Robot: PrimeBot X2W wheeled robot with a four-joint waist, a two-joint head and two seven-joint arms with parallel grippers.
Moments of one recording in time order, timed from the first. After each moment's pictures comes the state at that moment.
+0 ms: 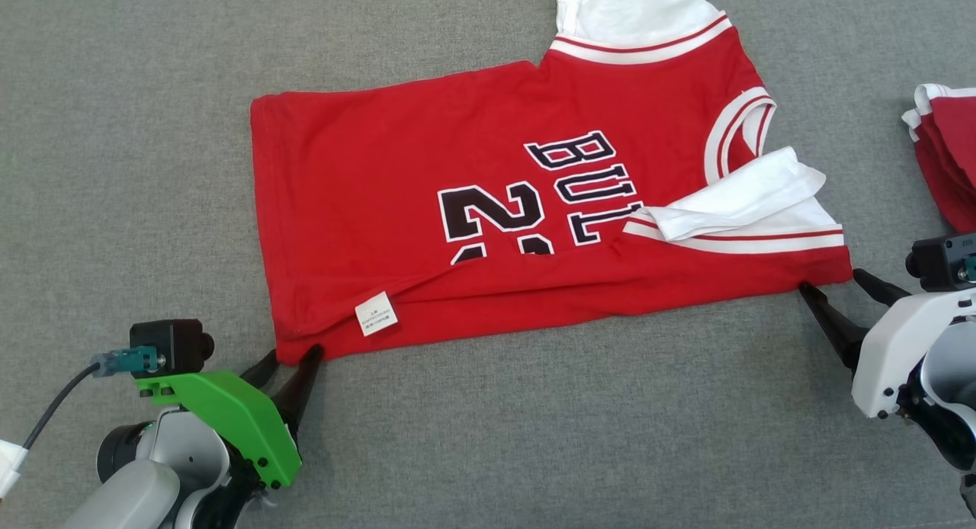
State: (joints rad) left arm -0.27 0.62 -0.65 -0.03 -1.12 0.28 0.22; right arm -0.20 -0.49 0.11 0.08 0.52 0.13 0.42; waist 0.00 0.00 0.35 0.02
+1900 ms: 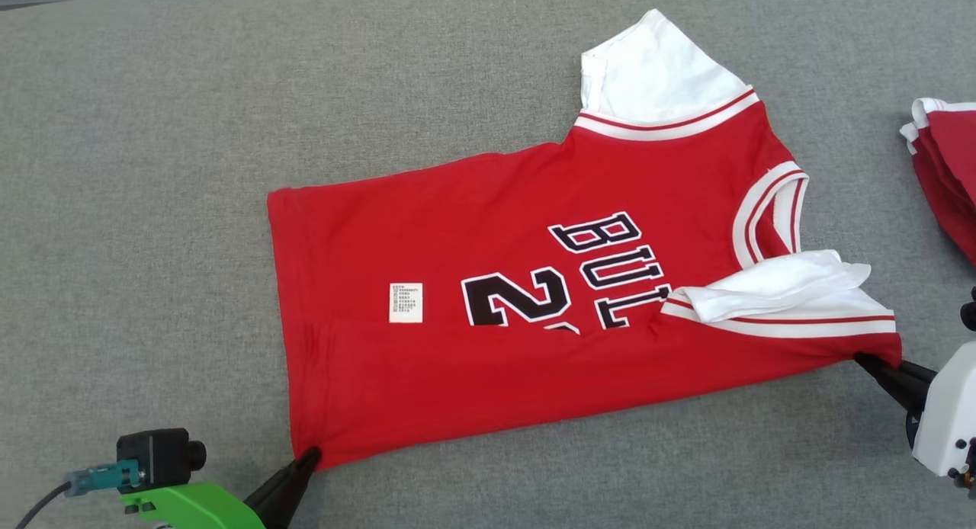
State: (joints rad) left arm 0.03 0.70 -0.58 -0.26 -1.26 0.26 0.15; right arm 0.02 -0.52 -0.09 -0.15 0.76 0.13 0.75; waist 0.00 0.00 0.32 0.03
